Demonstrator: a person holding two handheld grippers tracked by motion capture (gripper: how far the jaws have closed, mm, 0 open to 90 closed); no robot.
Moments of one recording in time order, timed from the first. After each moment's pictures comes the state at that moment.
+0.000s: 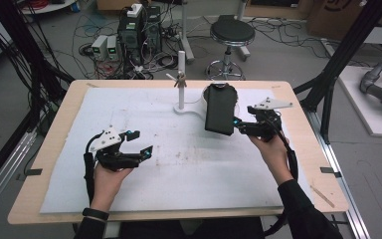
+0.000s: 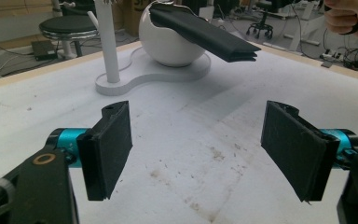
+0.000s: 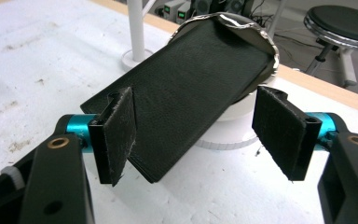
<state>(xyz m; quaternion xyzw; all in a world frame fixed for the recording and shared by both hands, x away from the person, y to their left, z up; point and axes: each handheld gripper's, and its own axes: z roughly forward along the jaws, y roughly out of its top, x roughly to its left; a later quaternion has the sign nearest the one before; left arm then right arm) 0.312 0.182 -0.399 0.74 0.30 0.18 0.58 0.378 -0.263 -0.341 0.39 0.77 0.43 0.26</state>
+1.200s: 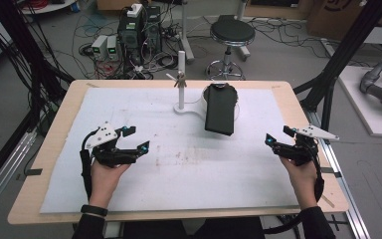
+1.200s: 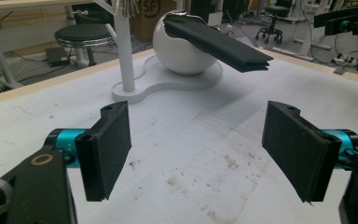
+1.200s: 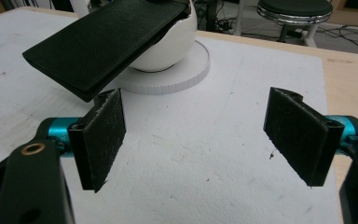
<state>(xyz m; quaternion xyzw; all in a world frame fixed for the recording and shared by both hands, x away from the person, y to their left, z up) 0.317 0.188 -0.392 0.73 0.31 0.20 0.58 0.327 -0.359 -0.387 0.46 0.71 0.46 0.27</state>
